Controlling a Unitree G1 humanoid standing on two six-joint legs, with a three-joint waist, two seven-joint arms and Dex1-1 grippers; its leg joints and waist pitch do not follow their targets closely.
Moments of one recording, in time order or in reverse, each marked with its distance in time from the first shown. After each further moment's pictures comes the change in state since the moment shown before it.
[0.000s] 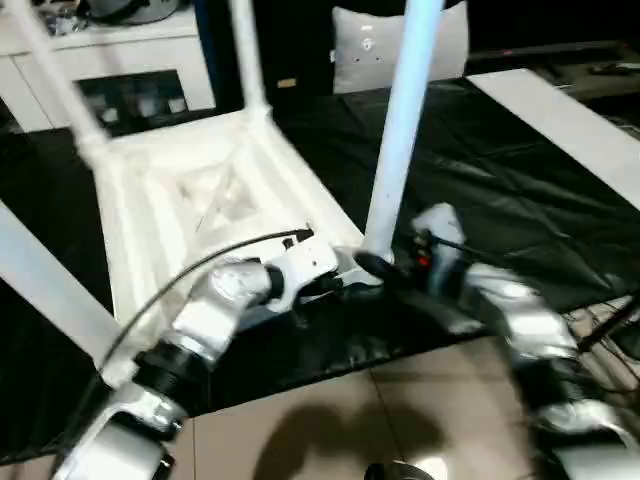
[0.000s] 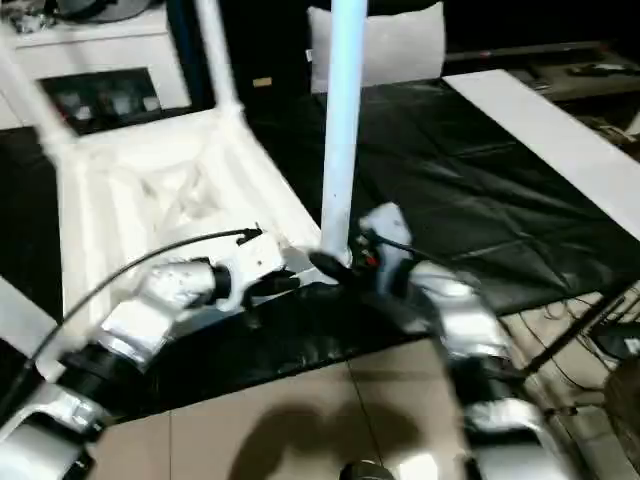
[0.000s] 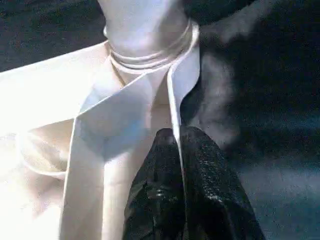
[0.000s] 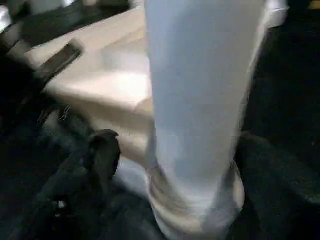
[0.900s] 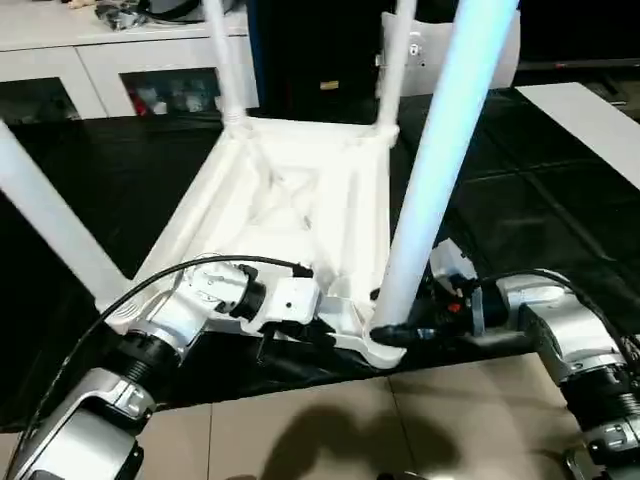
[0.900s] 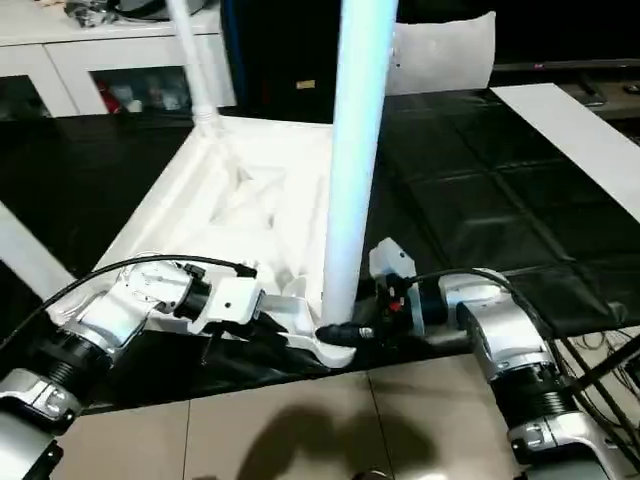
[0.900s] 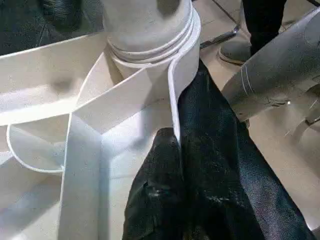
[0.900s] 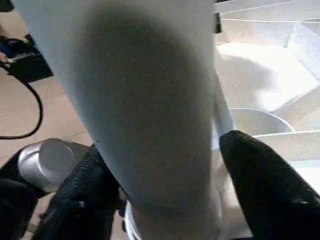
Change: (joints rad) left arm -0.036 0.086 -0.098 0.095 -0.078 -0.325 -0.419; right arm 0.028 -0.140 0.144 -0.117 0.073 0.091 0.438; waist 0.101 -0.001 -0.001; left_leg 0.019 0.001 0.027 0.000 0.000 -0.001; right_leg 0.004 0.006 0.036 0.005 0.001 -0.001
